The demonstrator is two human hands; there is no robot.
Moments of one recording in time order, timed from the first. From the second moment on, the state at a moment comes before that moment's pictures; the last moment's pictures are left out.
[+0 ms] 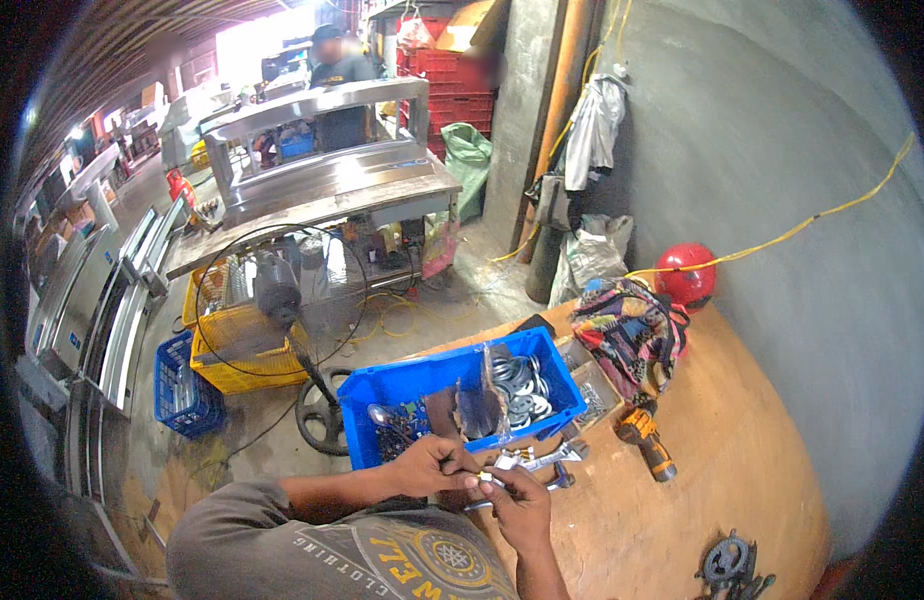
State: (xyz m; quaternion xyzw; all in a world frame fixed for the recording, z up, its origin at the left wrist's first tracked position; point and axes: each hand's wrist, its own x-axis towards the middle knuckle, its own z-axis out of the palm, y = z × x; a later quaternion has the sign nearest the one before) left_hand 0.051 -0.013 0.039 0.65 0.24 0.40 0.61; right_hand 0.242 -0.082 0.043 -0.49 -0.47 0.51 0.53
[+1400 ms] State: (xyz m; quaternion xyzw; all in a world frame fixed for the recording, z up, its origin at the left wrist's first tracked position) left_hand 0.060 -0.009 0.028 0.77 0.26 0.29 0.50; right_hand 0.257 -0.080 0.002 -0.62 -0.70 0.10 0.34
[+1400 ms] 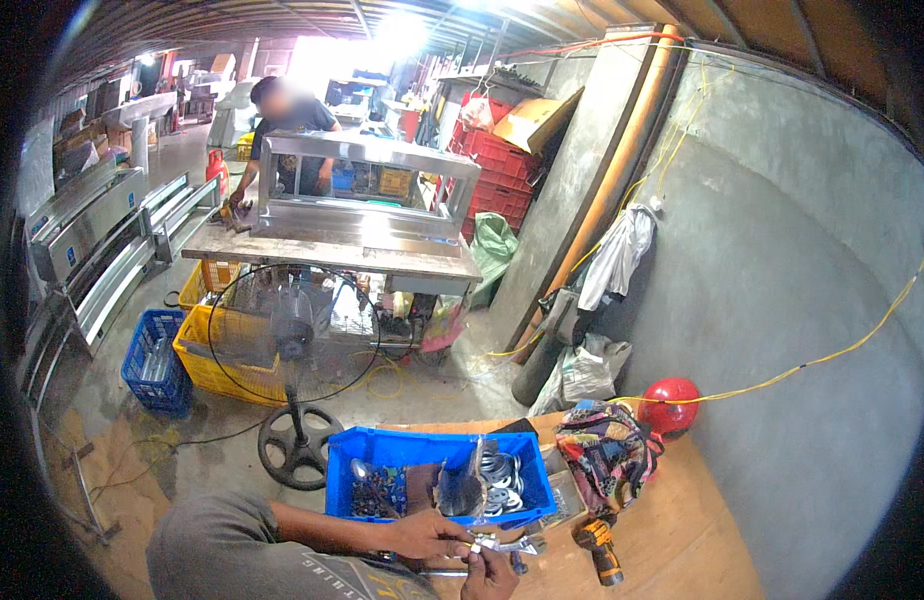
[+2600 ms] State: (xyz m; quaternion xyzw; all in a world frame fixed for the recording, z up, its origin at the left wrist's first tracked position) left_hand 0.063 -0.003 0.019 0.90 0.24 0.26 0.25; right_hand 0.268 -0.082 -0.044 -0.57 -0.55 0.47 0.40
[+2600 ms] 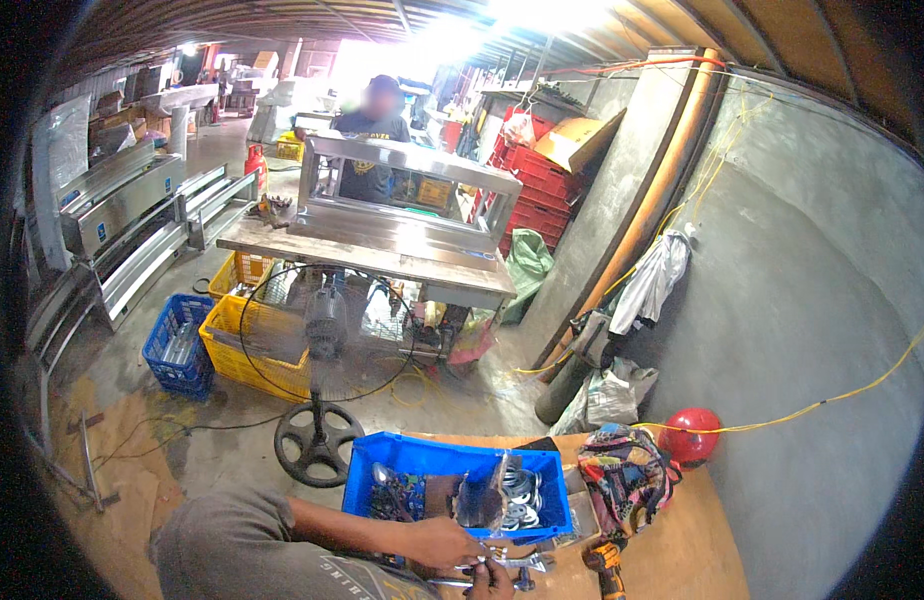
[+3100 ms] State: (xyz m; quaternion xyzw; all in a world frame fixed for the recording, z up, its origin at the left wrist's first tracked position) left_hand 0.065 -0.005 0.013 0.89 0.33 0.21 0.22; right_hand 0.265 -0.068 -0.026 -0.56 -0.68 0.37 0.28
